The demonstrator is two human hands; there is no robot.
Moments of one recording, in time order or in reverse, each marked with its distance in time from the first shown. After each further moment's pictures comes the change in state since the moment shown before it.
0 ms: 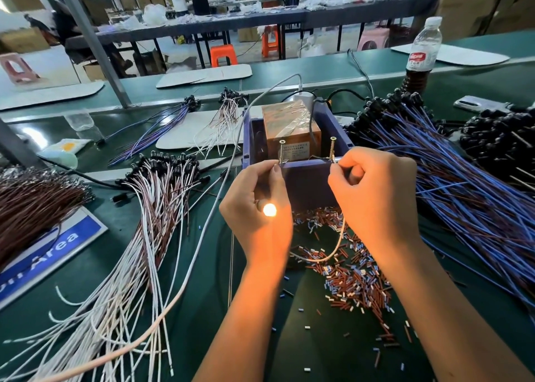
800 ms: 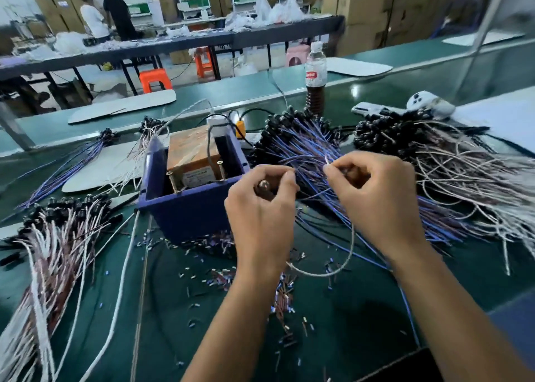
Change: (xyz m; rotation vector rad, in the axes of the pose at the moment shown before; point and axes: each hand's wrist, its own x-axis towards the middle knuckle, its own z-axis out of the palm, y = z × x) left_hand -0.046 0.095 0.073 -0.225 -0.462 -0.226; right_hand -0.003 0.080 -0.106 0.044 0.095 0.147
